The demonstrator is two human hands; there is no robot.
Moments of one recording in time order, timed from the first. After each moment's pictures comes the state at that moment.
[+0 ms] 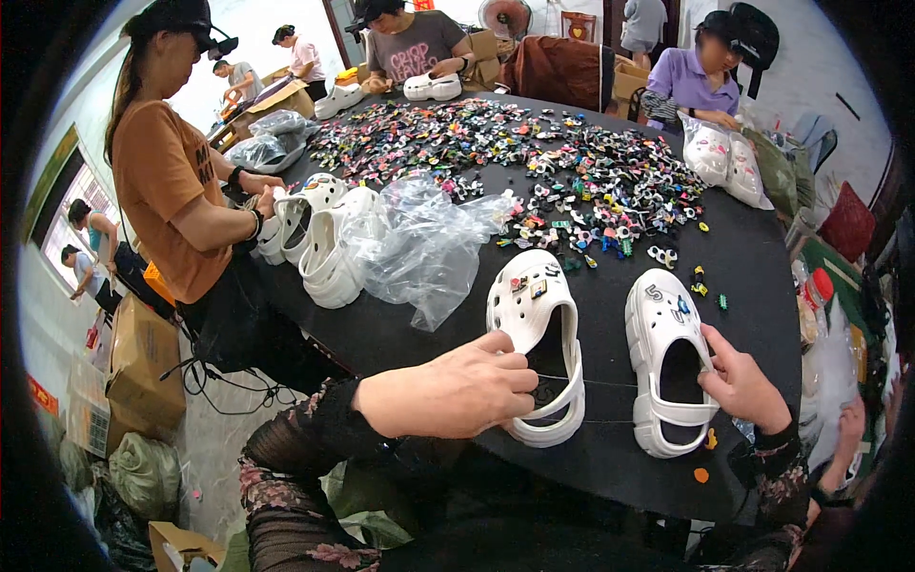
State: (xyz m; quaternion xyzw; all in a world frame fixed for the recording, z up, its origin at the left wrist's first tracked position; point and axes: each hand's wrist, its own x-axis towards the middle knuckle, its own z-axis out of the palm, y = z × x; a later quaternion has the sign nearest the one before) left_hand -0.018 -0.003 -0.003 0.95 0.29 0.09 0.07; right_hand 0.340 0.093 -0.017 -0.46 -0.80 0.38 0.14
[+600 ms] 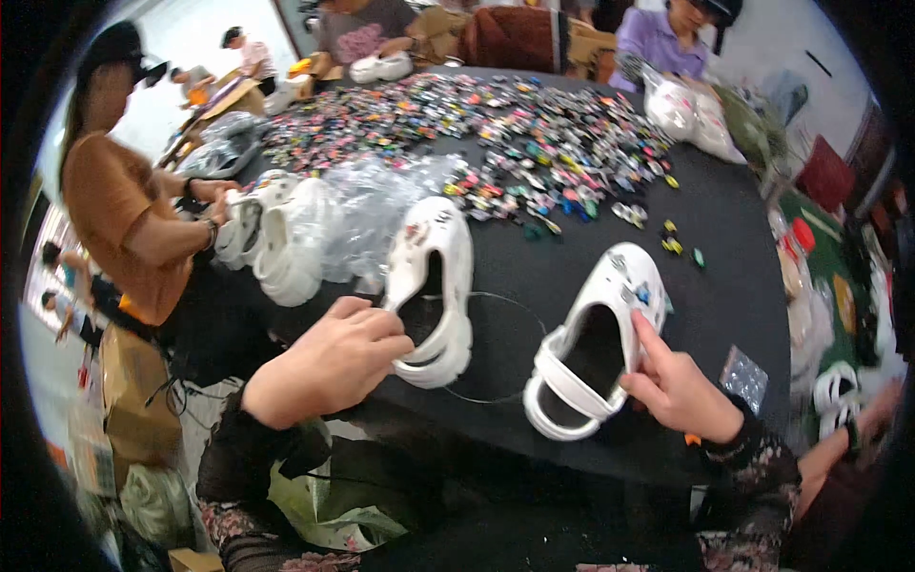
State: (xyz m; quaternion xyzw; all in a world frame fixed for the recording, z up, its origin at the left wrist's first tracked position) left_hand -0.074 -0.023 0.012 0.89 0.46 0.04 0.03; right_hand 0.297 0.047 -0.042 -0.40 -0.79 0.44 0.17
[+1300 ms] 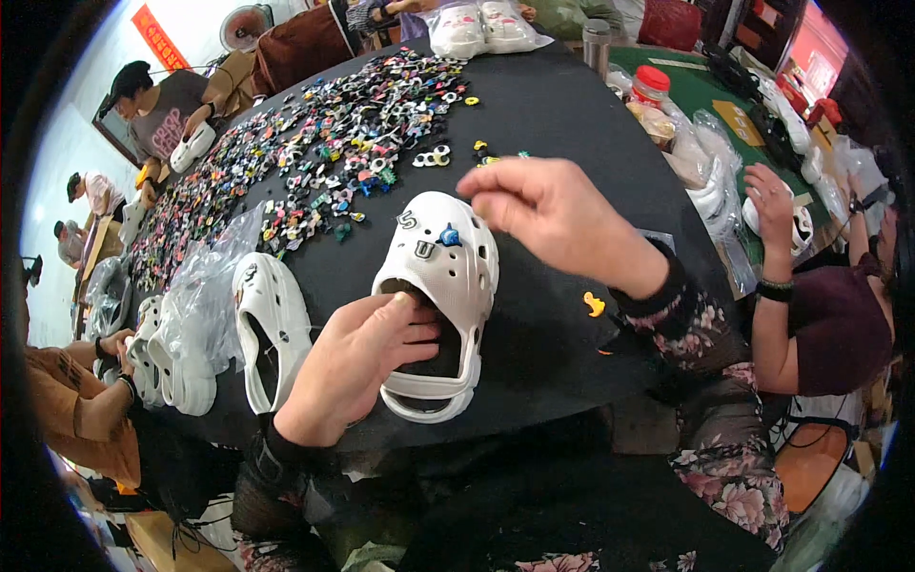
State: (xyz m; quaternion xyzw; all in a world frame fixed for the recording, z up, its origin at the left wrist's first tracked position) left_hand 0.092 0.043 -0.025 0.45 0.44 0.34 0.70; right_hand 0.328 0.095 -0.019 -0.36 -0.76 0.30 0.45
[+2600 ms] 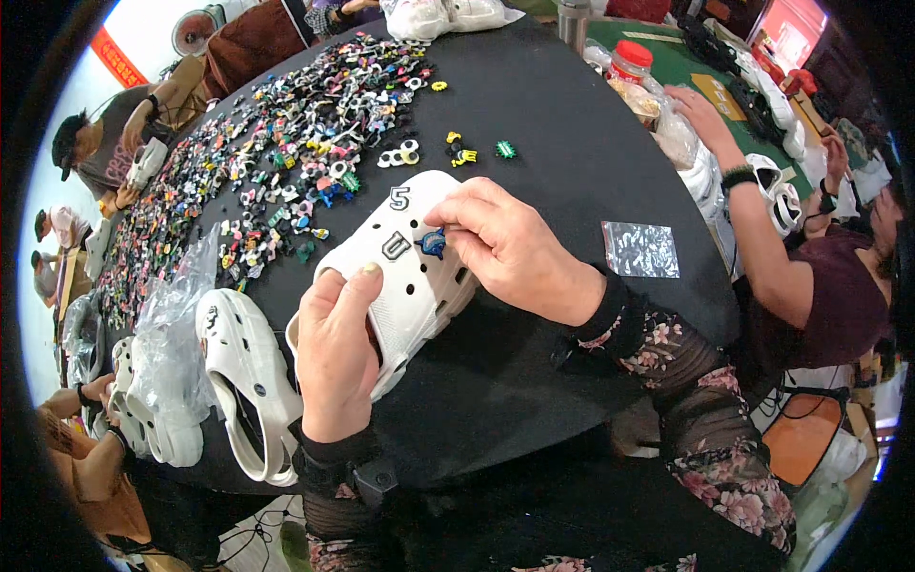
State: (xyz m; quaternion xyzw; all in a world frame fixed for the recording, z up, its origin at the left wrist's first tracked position) left_hand 0.116 0.101 -0.063 0.38 0.38 0.53 0.65; right_hand 0.309 0.120 -0.078 -0.39 -0.75 0.19 0.49
